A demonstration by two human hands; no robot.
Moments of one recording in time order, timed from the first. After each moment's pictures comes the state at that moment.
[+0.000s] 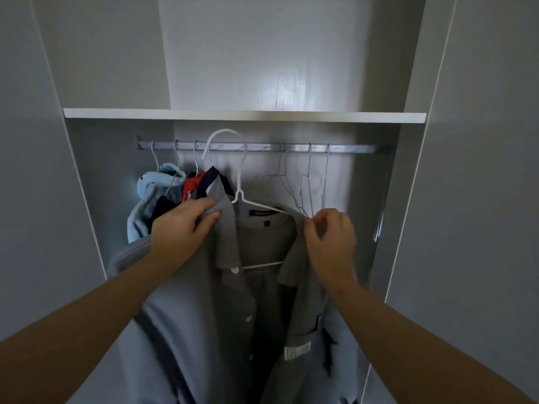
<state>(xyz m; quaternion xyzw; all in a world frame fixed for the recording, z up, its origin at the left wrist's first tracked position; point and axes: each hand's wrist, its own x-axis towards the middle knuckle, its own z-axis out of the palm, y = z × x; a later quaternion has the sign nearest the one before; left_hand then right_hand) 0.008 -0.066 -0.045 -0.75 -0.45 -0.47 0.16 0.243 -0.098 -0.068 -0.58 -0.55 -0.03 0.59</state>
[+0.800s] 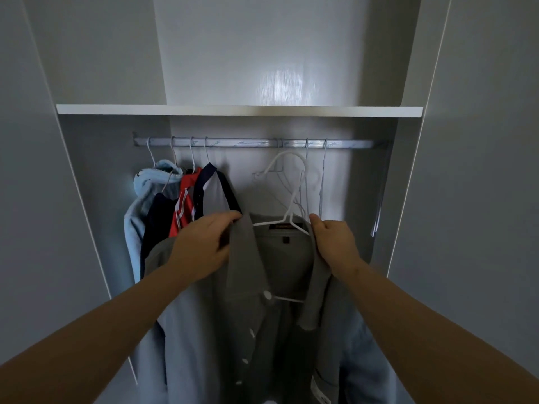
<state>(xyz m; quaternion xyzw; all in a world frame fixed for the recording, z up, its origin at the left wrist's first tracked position) 0.031 -0.075 -0.066 -0.83 -0.38 -0.38 0.15 0.271 -0.071 -0.069 -0.67 -0.54 0.15 0.48</state>
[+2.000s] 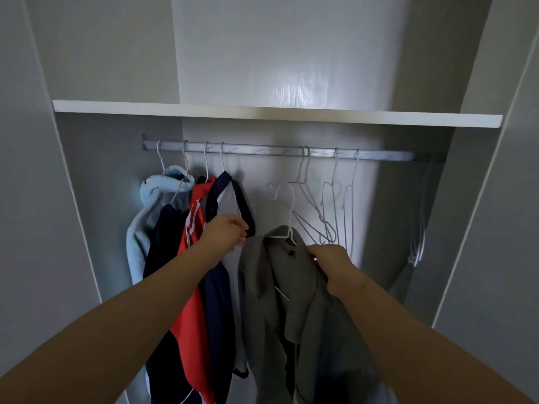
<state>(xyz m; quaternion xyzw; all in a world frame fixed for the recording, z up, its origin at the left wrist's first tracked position) 0.028 0.054 -0.060 -0.58 -0.56 -0.44 -0.39 0.226 0.014 -0.088 -0.62 -0.40 0.45 0.50</state>
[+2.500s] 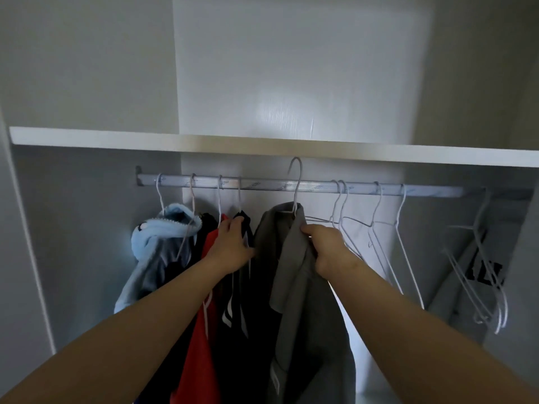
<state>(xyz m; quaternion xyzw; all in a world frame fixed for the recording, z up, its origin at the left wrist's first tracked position) -0.040 0.228 -0.041 -0.75 -0.54 -0.33 -0.18 0.130 0.181 -0.013 -0.53 -0.32 0.48 0.63</state>
